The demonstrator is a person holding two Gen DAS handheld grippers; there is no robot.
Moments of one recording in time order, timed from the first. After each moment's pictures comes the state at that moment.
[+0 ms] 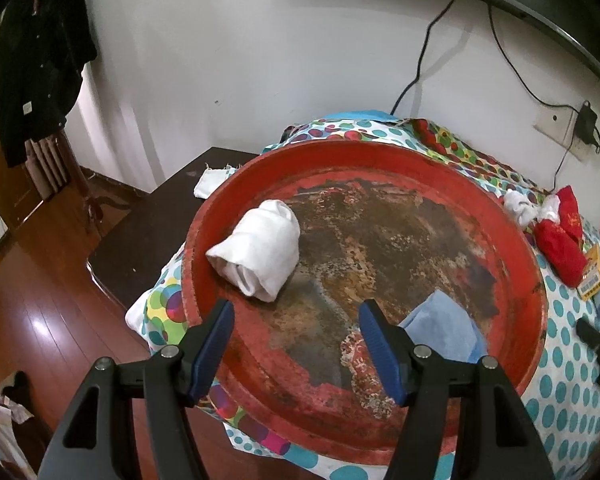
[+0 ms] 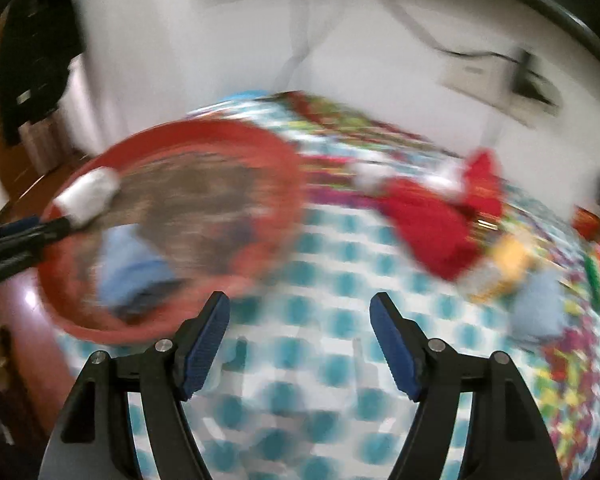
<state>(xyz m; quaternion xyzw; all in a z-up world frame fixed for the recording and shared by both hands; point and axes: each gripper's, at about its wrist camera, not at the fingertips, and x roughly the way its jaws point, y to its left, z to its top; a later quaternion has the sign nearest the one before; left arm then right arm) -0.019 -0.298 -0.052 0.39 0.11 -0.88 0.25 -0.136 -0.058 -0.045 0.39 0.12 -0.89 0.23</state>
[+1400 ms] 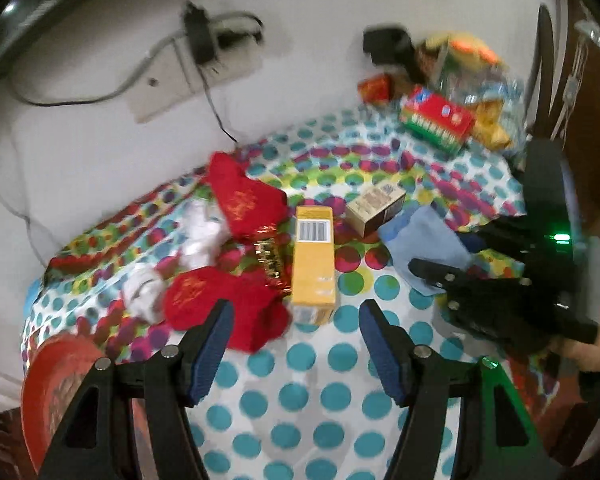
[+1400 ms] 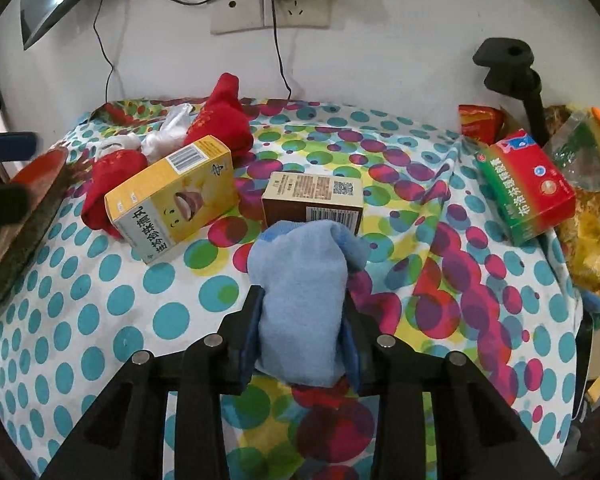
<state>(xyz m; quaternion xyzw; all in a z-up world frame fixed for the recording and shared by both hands) -0.215 0.017 -0.026 0.45 -0.16 -0.87 -0.15 -0.233 0.115 -0.090 0.43 0.06 -0.89 0.15</state>
